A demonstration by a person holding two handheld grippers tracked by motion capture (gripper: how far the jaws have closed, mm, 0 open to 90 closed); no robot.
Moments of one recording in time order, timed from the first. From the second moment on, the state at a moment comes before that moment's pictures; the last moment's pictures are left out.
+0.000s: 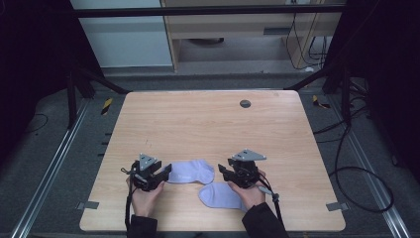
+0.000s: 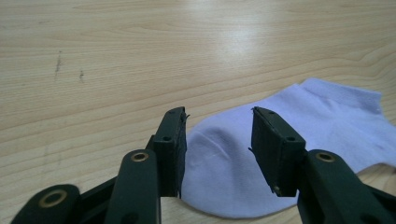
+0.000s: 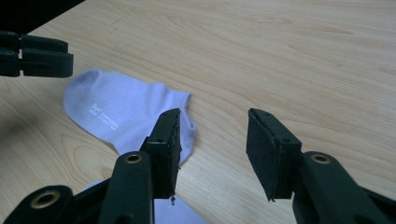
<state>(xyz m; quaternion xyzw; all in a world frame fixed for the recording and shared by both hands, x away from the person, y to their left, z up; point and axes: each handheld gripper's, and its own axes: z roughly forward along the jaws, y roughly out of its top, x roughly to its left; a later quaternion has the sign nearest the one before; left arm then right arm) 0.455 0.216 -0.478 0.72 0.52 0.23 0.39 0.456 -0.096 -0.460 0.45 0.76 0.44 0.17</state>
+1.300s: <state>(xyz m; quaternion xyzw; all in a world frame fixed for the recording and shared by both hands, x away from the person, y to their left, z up) 0.465 0.224 -0.501 0.74 0.53 0.21 0.35 0.479 -0.042 -0.502 0.45 0.80 0.37 0.16</state>
